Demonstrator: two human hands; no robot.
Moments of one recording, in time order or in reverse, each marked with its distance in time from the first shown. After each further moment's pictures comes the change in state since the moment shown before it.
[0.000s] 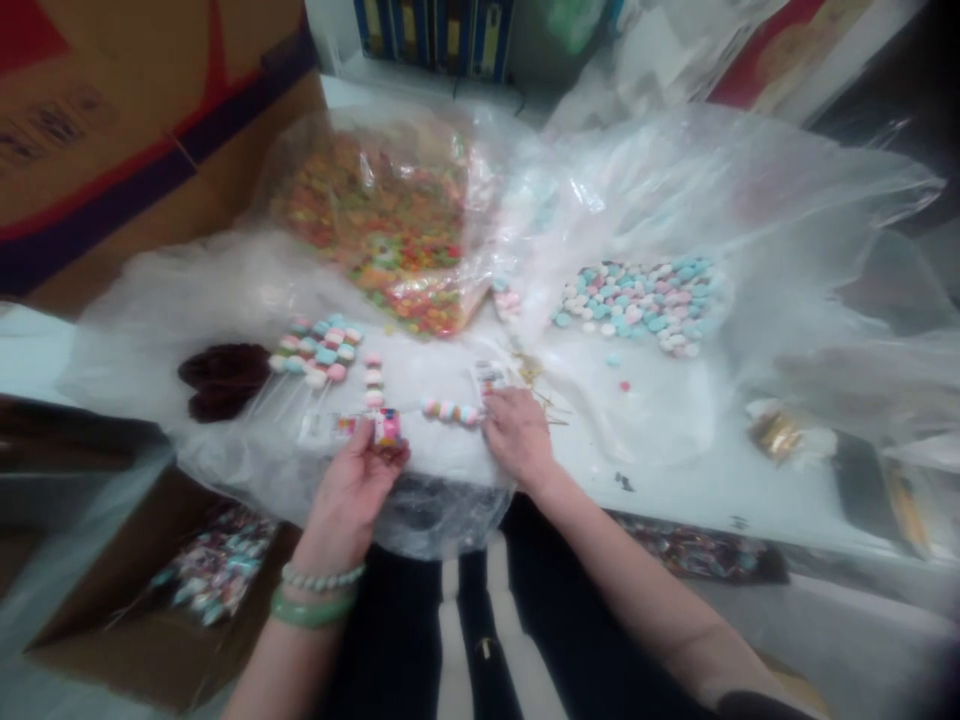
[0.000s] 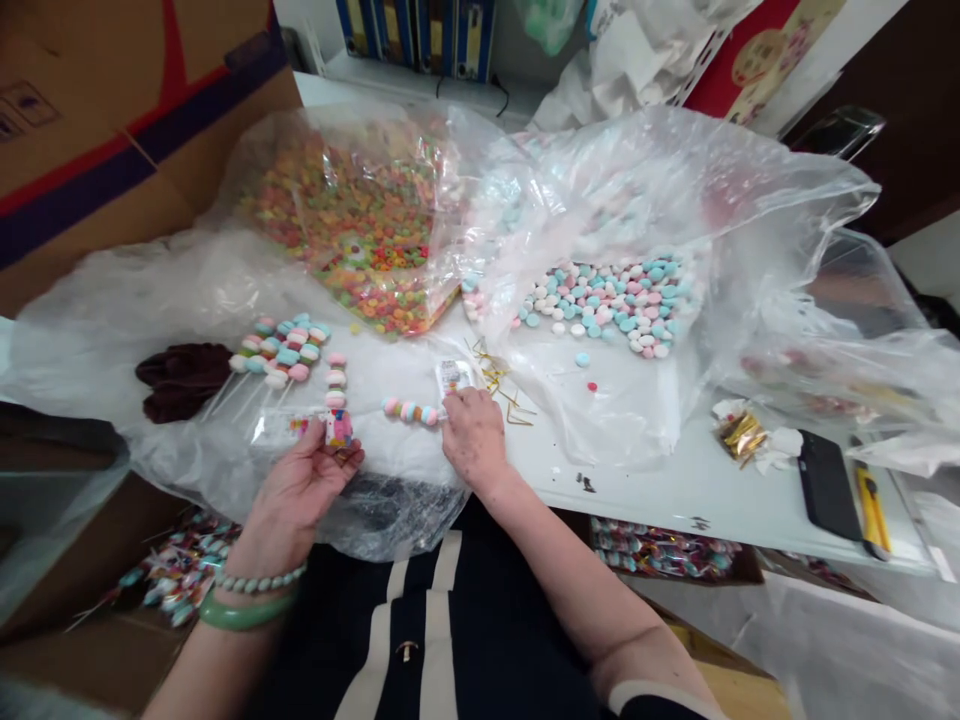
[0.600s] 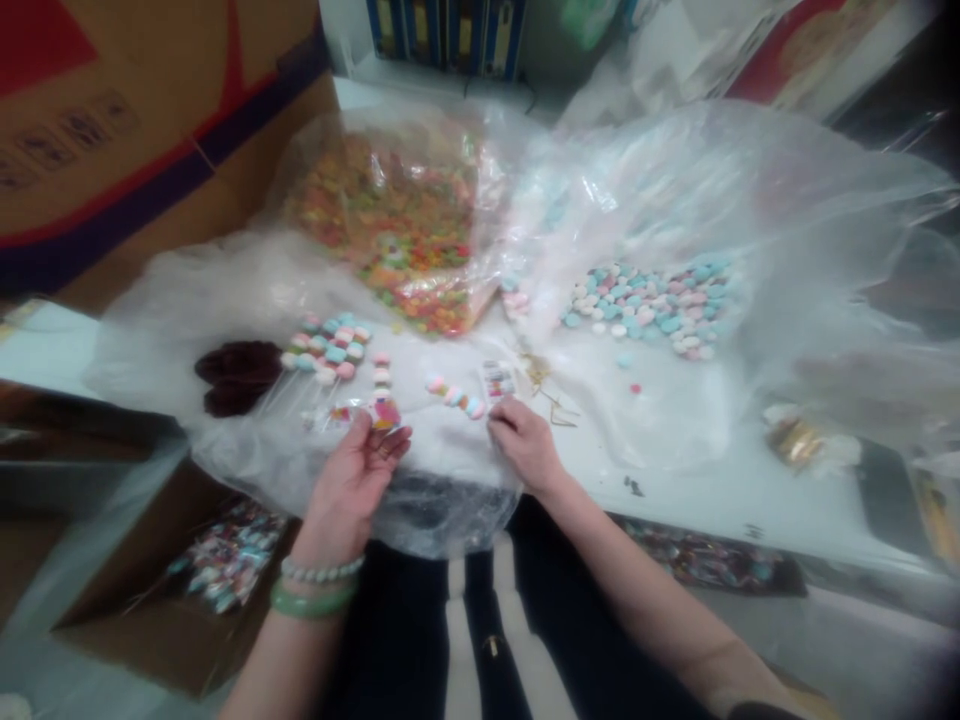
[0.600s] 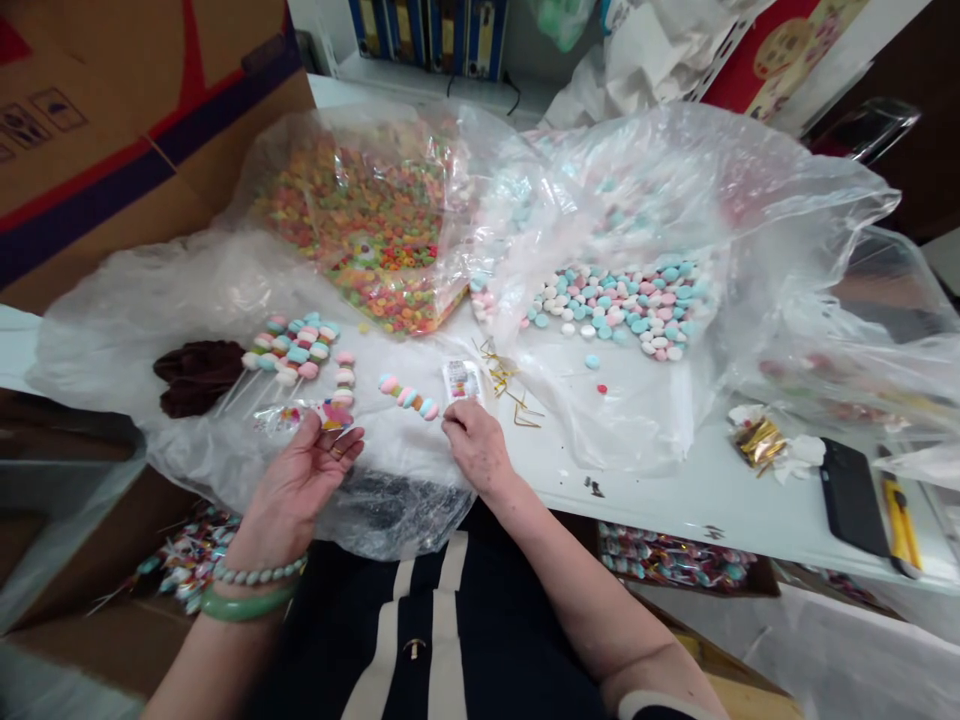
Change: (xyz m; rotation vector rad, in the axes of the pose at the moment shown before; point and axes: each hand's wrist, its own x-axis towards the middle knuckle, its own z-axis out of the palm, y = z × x) left_hand -0.002 0.007 0.000 0.021 0.001 0.050; right_hand -0.007 -0.007 -0.009 0.592 -0.045 0.117
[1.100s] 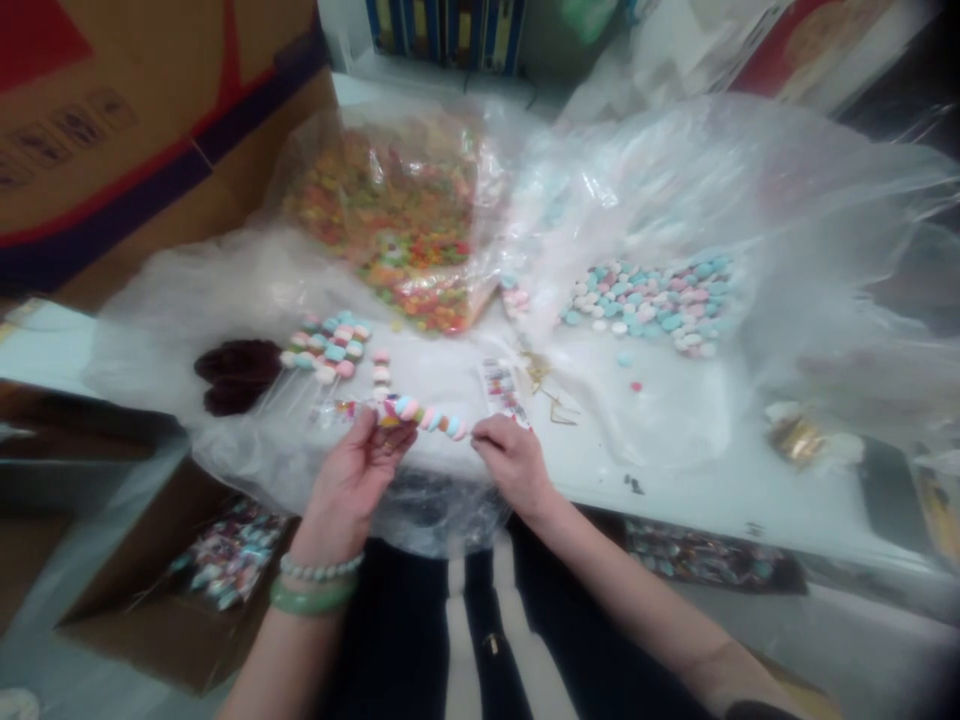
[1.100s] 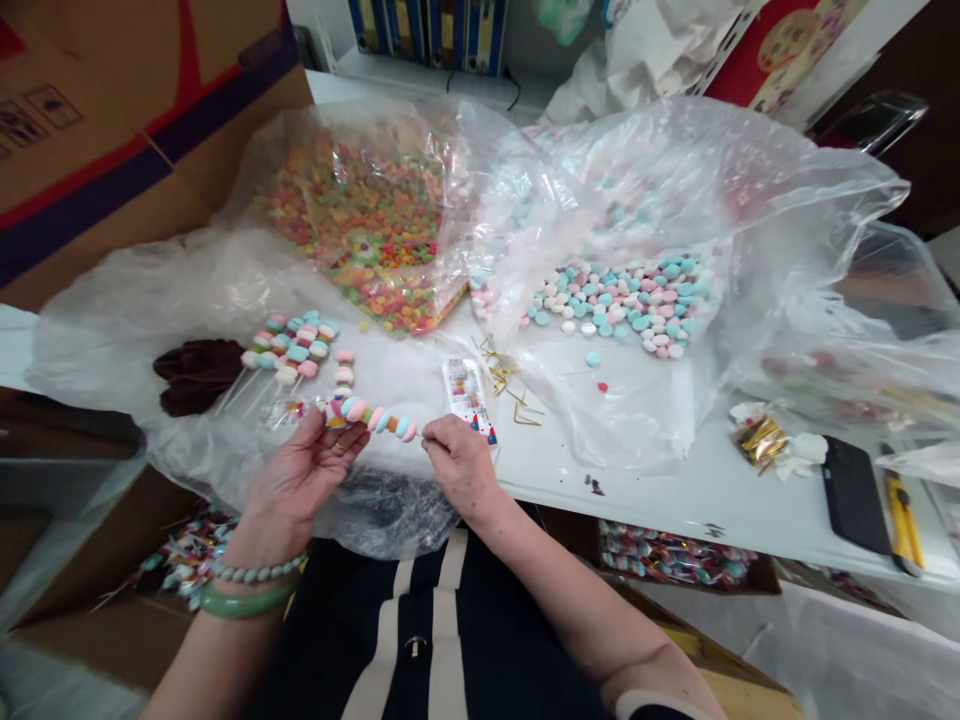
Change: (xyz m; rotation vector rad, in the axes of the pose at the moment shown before) left_hand 0.001 -0.001 -0.002 -0.032 -0.133 -0.020; right_hand -0.020 -0.018 0.013 0.106 0.040 -0.126
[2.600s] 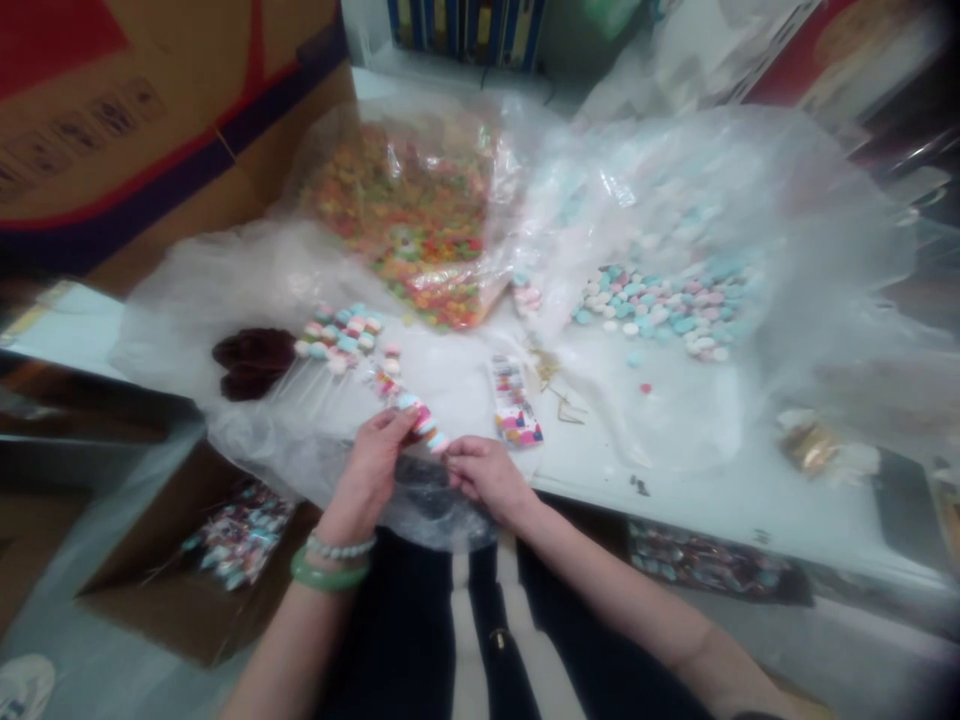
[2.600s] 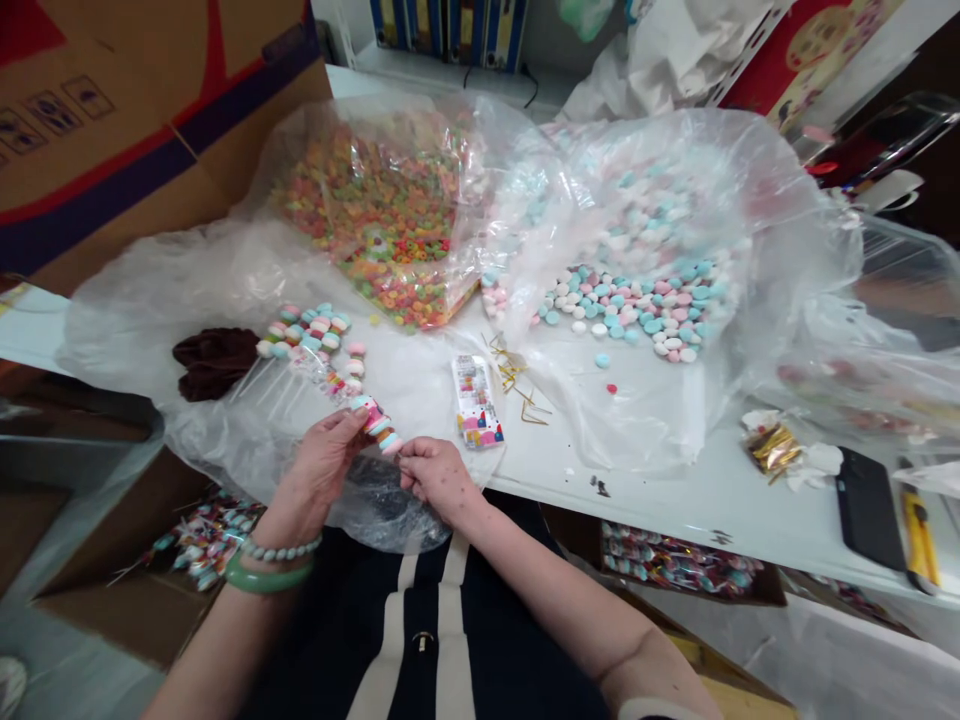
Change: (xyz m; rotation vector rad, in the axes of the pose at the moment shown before) left_hand 0.012 -0.020 -0.014 0.482 -0.118 0.267; right_hand -0.006 -0.018 0.031 0.720 -0.324 0.815
